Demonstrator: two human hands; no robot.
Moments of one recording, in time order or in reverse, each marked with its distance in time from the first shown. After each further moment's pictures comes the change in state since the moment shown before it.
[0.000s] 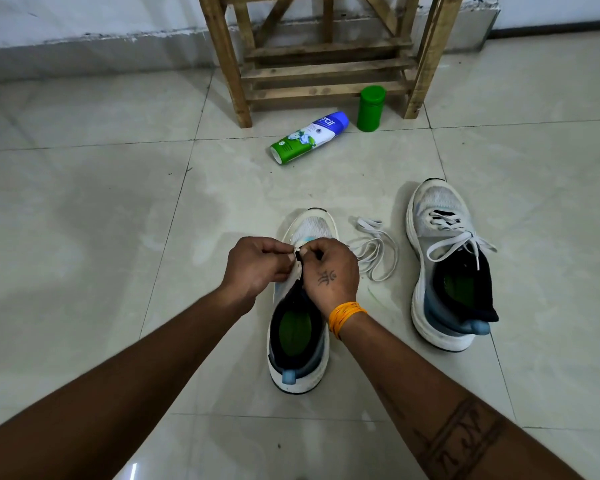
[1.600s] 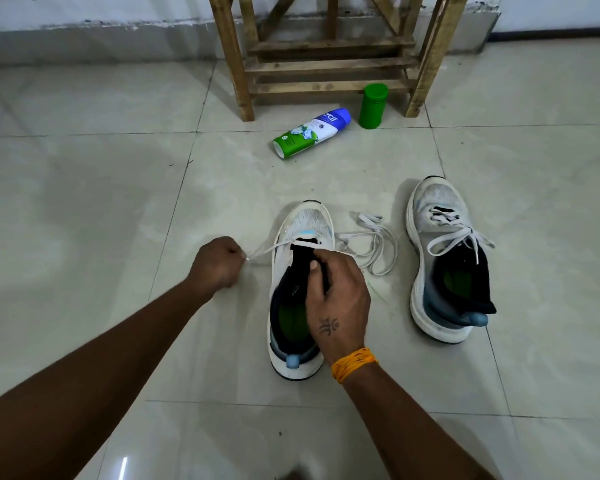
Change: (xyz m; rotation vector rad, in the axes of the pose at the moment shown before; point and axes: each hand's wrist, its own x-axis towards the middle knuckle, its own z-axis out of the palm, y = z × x) left_hand 0.038 -0.041 -0.062 0.548 0.148 0.010; right_hand -0.068 0.005 -0.018 0.024 0.221 -0.290
